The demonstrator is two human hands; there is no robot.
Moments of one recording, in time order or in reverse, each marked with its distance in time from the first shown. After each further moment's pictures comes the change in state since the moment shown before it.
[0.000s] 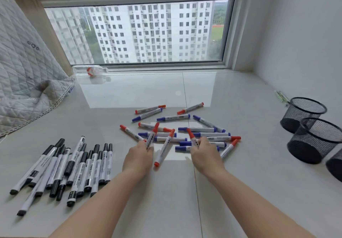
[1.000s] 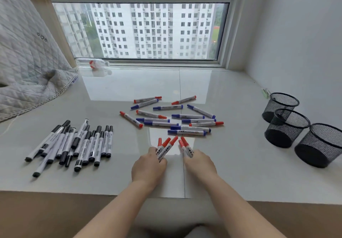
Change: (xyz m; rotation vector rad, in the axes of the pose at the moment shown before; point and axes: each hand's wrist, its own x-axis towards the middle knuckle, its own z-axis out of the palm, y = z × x) left_hand -0.102 0.014 0.031 0.079 0.034 0.076; right_hand -0.072 0.033 -0.003 -0.157 -0.119 0.125
